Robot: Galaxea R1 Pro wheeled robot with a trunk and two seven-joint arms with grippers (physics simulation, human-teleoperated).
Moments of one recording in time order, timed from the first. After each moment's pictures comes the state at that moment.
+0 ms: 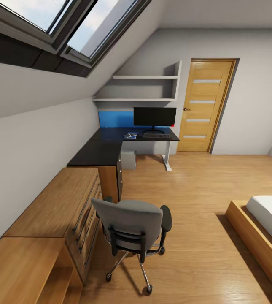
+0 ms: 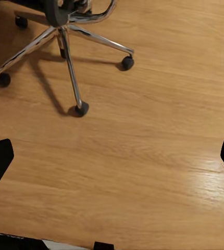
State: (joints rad) left arm -0.01 0.00 -0.04 -0.08 0.11 -0.76 0.06; right arm -0.07 0.00 0.49 -0.04 -0.22 -0.88 -0.16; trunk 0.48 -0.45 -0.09
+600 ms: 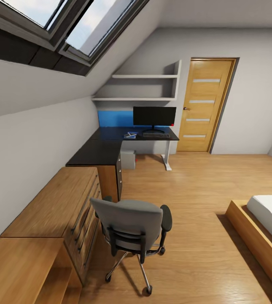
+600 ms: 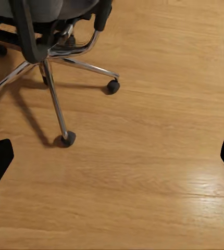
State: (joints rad) left arm -0.04 -0.06 -0.04 -0.49 0.11 -0.11 0.10; right arm -0.13 -0.01 0.49 -0.22 -0.23 -0.71 -0.25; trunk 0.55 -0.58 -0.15
